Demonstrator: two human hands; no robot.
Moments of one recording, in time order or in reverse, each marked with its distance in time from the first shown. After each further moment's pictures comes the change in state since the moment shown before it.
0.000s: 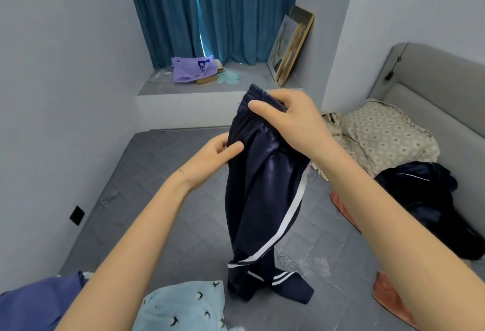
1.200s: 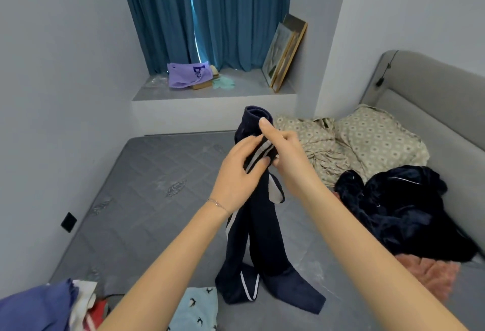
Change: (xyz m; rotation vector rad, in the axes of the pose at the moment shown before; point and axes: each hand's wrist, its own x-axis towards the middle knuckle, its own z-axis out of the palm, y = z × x) left_hand -0.007 0.012 0.077 0.385 0.355 0.192; right_hand -0.033 0.038 0.024 0.669 0.098 0.487
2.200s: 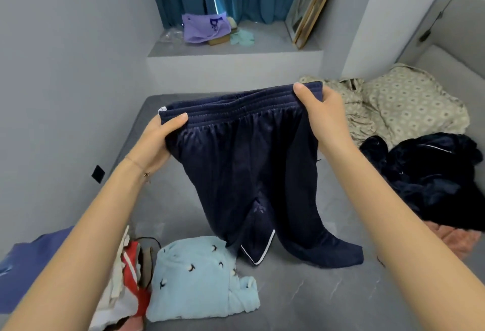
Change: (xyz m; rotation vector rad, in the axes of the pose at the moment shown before) left_hand -0.037 -0.107 -0.152 -0.580 -0.016 -0.412; right_hand 0.006 0.024 0.006 -0.199 0.142 -0.134
